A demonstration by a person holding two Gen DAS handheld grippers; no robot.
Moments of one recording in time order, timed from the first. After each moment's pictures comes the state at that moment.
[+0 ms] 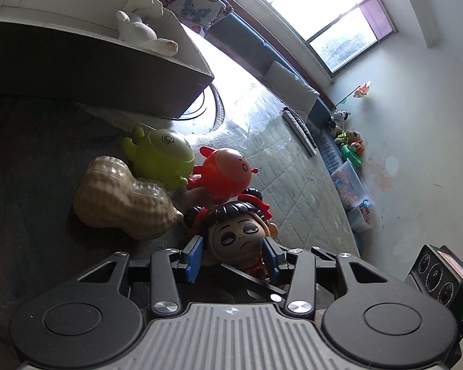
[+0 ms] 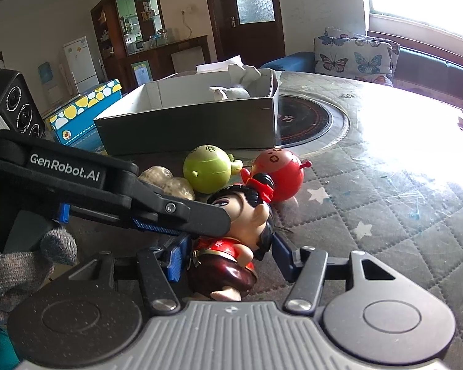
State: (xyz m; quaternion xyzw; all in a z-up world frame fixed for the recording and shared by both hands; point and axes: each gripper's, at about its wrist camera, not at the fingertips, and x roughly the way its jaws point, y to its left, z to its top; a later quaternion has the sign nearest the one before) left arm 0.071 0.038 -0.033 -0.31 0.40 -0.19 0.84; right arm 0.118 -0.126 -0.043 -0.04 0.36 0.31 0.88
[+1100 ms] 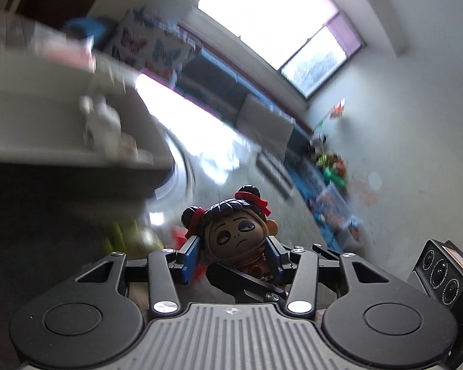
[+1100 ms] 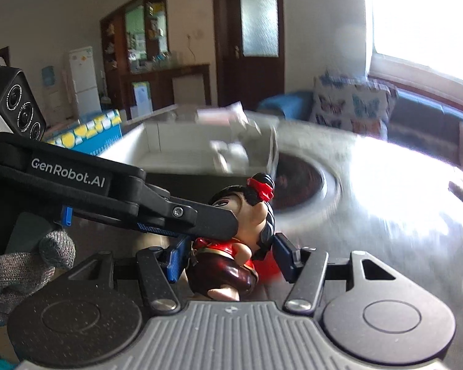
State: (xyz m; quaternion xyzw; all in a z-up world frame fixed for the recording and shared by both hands) left arm 0.090 0.060 0.031 -0.28 0.31 -0.20 0.88; right arm 0.142 -0.099 0.016 -0.08 0.27 0.31 0.91
